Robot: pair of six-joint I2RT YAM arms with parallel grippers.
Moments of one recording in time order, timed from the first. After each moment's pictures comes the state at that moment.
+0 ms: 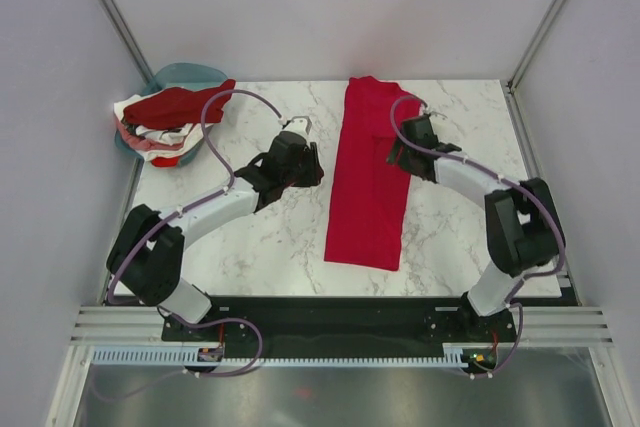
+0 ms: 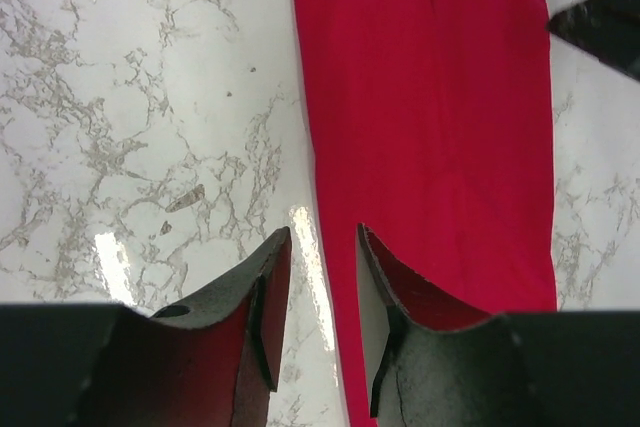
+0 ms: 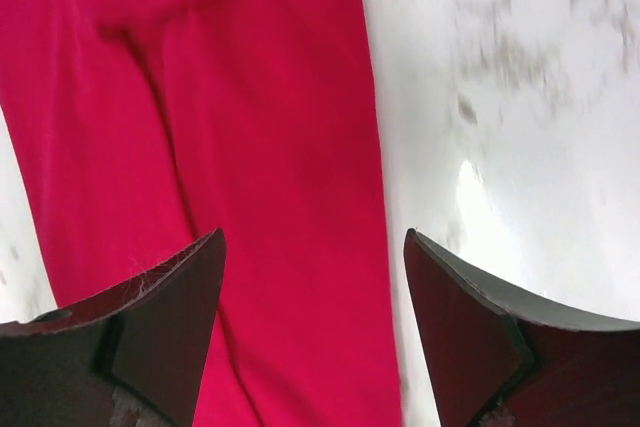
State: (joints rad) left arm -0.65 1.54 1.01 -0.10 -0.12 -0.48; right arm 0.34 1.67 1.06 -0.26 0.31 0.67
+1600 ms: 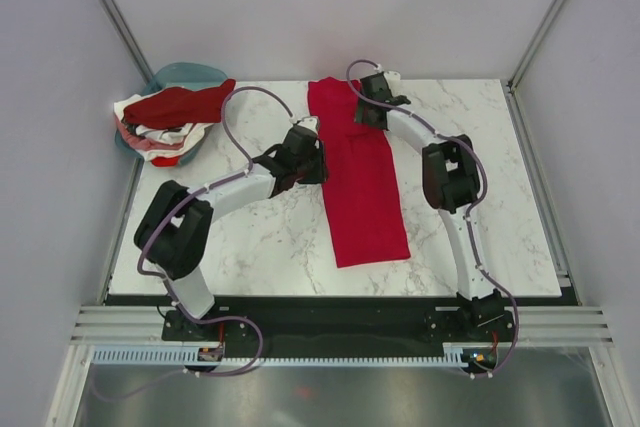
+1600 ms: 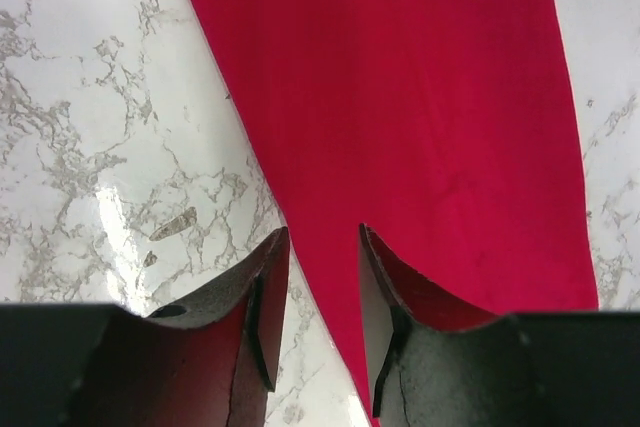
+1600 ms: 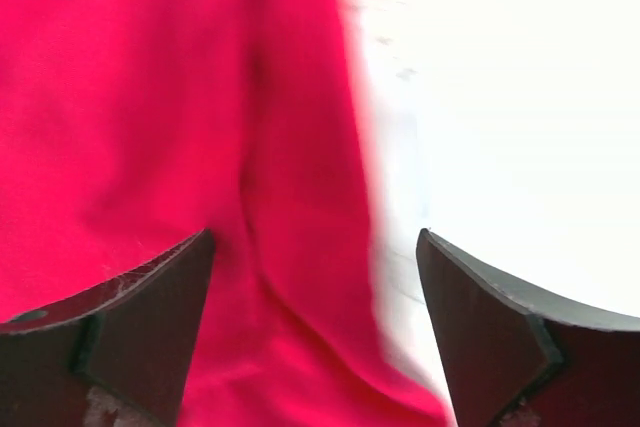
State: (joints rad) left arm -0.62 1.72 1.13 -0.13 -0.09 -0.50; right arm 0.37 2.51 2.16 -0.45 0.38 0.48
